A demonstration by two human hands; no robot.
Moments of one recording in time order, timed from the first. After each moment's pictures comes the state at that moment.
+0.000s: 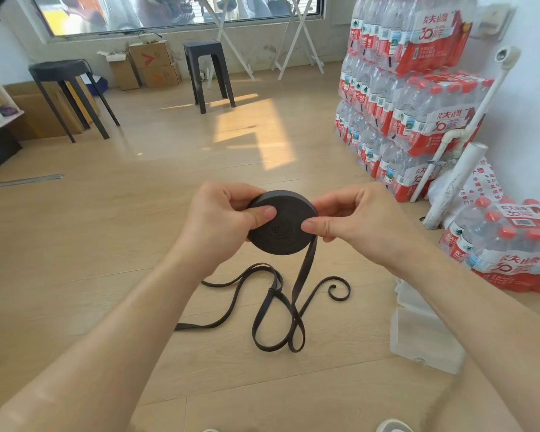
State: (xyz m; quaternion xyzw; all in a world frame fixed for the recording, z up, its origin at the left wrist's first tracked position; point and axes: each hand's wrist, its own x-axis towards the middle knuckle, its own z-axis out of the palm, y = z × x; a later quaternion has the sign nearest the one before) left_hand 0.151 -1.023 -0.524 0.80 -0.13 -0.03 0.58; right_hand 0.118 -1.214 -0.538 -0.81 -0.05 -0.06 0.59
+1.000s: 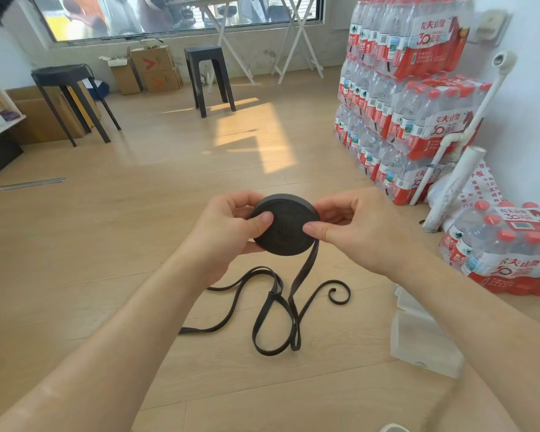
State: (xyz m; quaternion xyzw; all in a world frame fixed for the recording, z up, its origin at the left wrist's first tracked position) left_hand 0.155 -1.026 -0.533 0.75 -0.08 -0.13 0.64; right_hand 0.113 -1.211 -0.536 -0.86 -0.06 -0.10 0.50
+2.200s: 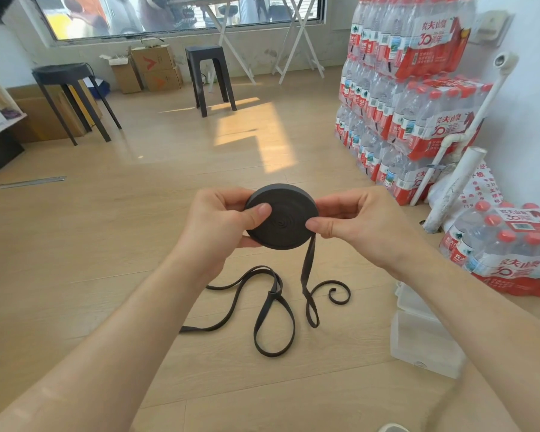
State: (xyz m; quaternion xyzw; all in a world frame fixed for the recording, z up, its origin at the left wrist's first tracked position) left_hand 0.152 -1.024 -0.527 0.74 -0.07 -0.07 0.66; right_hand 0.117 -1.216 -0.538 -0.79 -0.04 -0.06 0.61
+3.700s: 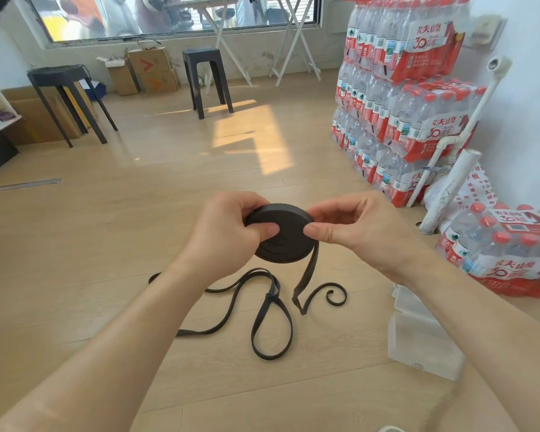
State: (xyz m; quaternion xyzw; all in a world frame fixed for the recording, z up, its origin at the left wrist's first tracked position) left_hand 0.152 -1.027 -0.527 0.87 -0.18 -0.02 0.47; right_hand 0.117 -1.221 -0.544 -0.78 -0.06 -0.05 0.63
